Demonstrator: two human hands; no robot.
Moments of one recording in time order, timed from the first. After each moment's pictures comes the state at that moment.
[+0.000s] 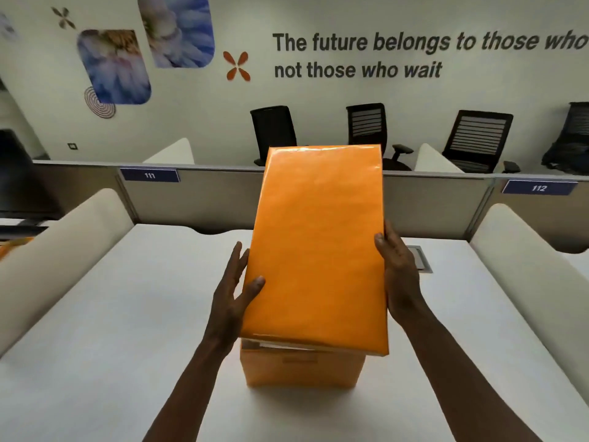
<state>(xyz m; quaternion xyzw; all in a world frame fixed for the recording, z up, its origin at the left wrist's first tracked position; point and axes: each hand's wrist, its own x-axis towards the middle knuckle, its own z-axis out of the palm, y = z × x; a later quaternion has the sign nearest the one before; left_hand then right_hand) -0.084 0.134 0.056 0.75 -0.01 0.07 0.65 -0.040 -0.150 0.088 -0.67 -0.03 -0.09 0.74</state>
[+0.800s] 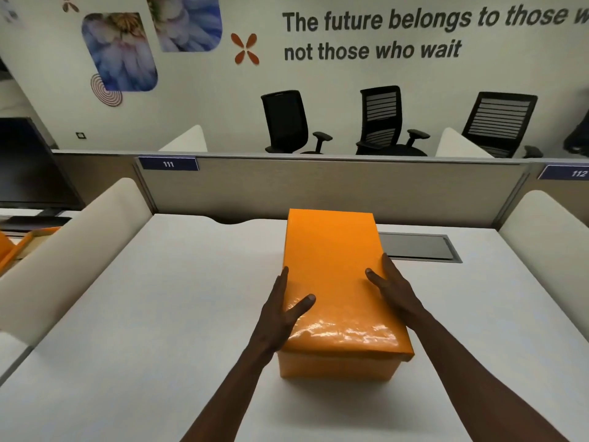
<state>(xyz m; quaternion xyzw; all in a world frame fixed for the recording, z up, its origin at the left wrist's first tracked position) -0.068 0.148 -0.010 0.80 0.03 -0.09 0.60 0.012 -0.127 -0.035 -0.84 0.08 0.07 0.54</state>
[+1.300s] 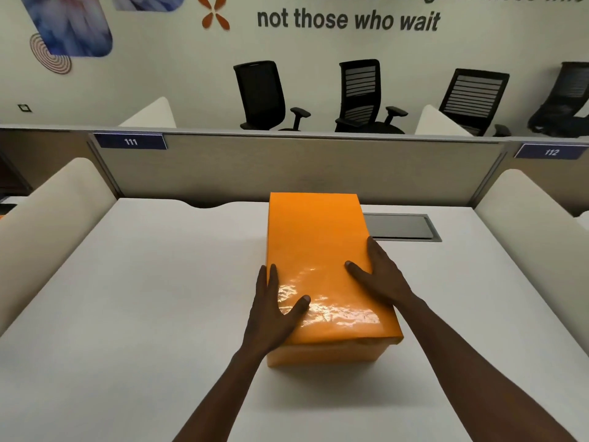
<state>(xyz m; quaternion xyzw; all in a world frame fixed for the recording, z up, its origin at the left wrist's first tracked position) -0.055 0.142 -0.054 0.90 0.02 -0.06 0.44 0.022 -0.130 -0.051 -0.95 0.03 0.05 0.31</state>
